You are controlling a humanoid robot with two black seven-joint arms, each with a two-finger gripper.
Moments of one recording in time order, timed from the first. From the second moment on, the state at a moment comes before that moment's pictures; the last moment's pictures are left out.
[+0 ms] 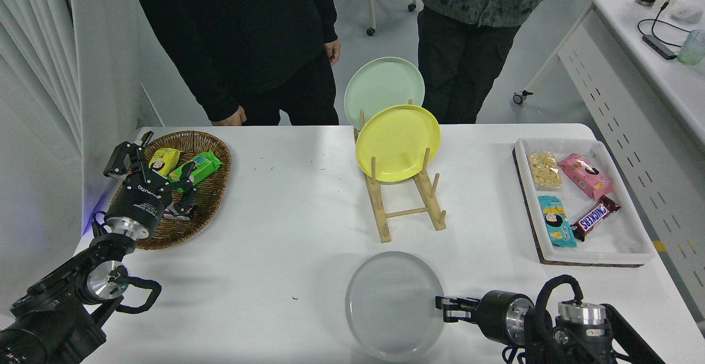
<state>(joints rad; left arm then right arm) -0.49 0.39 -0.88 -0.59 0.16 -0.51 -0.56 0.05 -0.16 1.20 1.42 0.77 -0.87 -0.06</state>
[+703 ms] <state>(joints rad) -0.49 0.39 -0.88 -0.59 0.16 -0.51 -0.56 0.05 -0.19 1.19 1.44 0.80 -0.87 -0.06</state>
